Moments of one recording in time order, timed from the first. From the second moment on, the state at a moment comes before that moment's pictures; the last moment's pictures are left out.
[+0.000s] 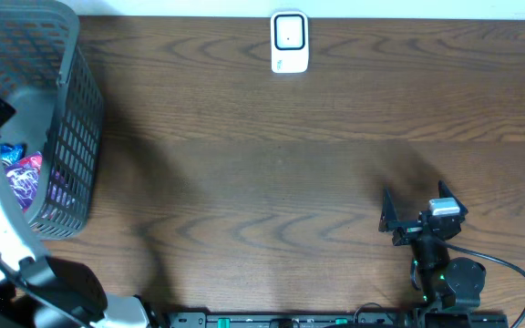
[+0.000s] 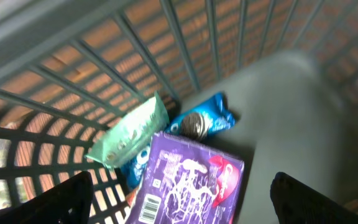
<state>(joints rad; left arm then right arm) 0.54 1.65 1.69 -1.03 -0.42 -0.33 -0.03 0.01 0.01 -0.06 -0.15 -0.03</state>
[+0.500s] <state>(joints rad) 0.54 2.05 1.69 -1.19 -0.31 -0.36 -0.03 0.01 0.01 -0.06 -0.15 -0.03</state>
